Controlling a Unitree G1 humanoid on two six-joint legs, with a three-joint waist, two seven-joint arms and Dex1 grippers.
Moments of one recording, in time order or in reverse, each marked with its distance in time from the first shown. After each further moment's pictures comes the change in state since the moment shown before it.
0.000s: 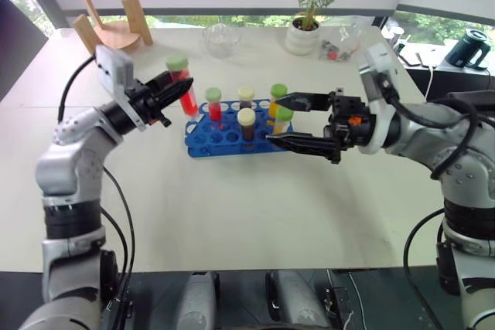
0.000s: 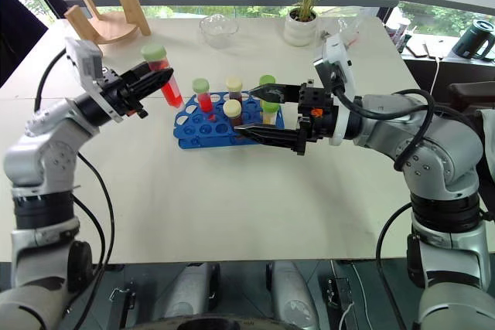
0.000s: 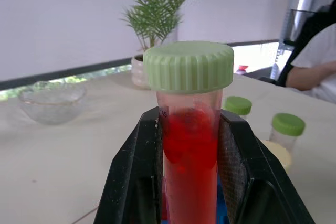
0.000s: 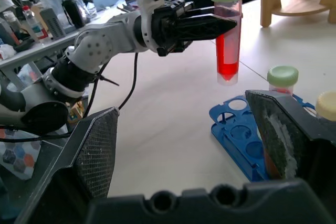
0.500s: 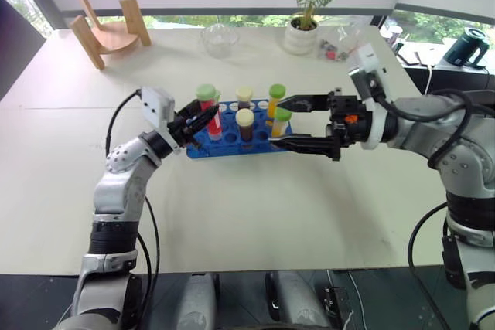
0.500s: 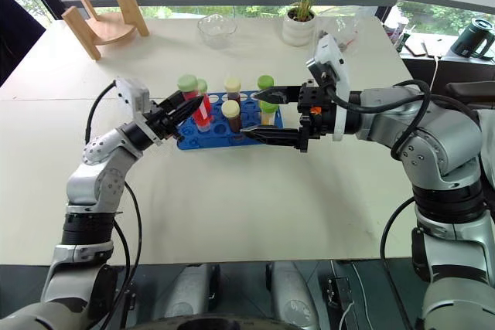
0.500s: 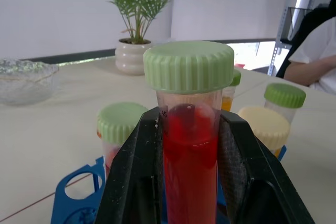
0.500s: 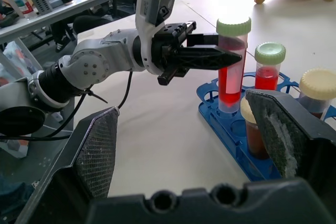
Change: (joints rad) left arm 0.071 -0.136 -0.144 0.127 0.074 -0.214 0.027; right arm -0.047 -0.016 0.041 0.034 -0.085 0.003 0.052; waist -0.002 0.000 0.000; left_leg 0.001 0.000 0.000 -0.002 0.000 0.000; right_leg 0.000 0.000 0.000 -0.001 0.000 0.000
